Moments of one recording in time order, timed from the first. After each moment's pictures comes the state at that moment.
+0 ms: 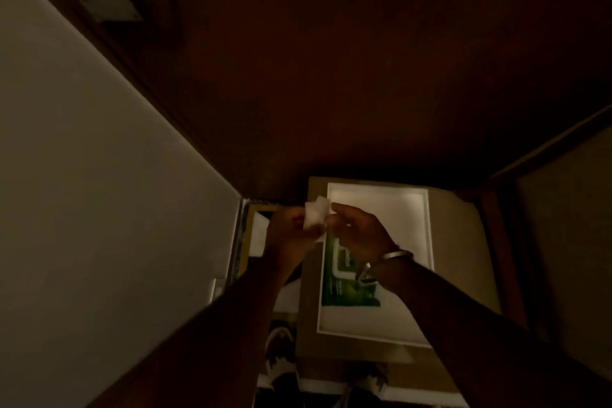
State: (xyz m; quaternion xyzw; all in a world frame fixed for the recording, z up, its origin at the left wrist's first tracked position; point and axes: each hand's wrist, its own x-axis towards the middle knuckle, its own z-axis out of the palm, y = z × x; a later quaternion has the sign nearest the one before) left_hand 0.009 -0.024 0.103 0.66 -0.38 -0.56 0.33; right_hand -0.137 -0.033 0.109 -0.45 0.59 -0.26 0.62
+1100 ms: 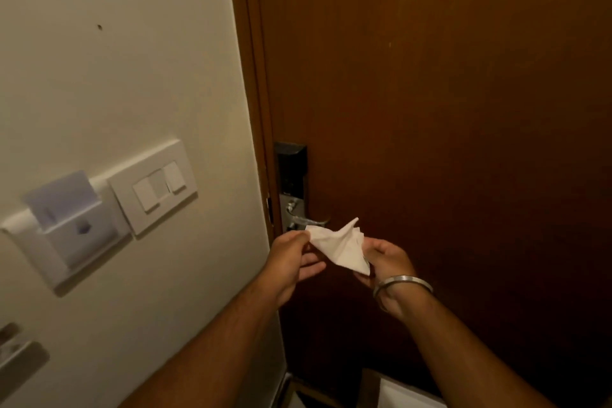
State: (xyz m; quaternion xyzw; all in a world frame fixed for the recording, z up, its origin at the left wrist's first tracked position) left_hand 0.143 -0.056 0.457 0.54 -0.24 -0.55 0.59; right_hand -0.025 -0.100 0.446 -0.39 0.50 -0.43 0.64
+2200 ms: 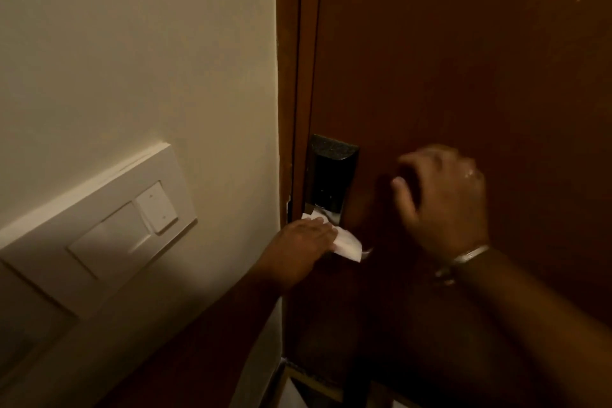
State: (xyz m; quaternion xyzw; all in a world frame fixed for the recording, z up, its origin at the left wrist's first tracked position) left_hand 0.263 -0.176 0.392 0.56 -0.81 0.10 0.16; right_hand 0.048 -0.227 0.519 -0.80 0.44 -0.36 -0.17
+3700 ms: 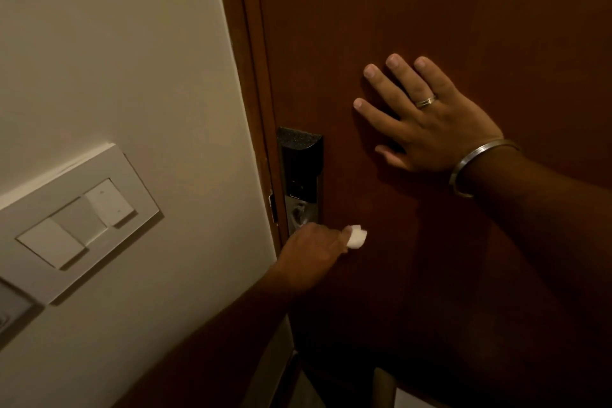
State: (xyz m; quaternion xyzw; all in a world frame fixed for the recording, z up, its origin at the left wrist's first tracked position) left_hand 0.192 -0.175 0.395 0.57 -0.80 0.13 0.14; right_hand 0.001 -0.311 0.582 -0.77 0.17 -0.19 -0.59
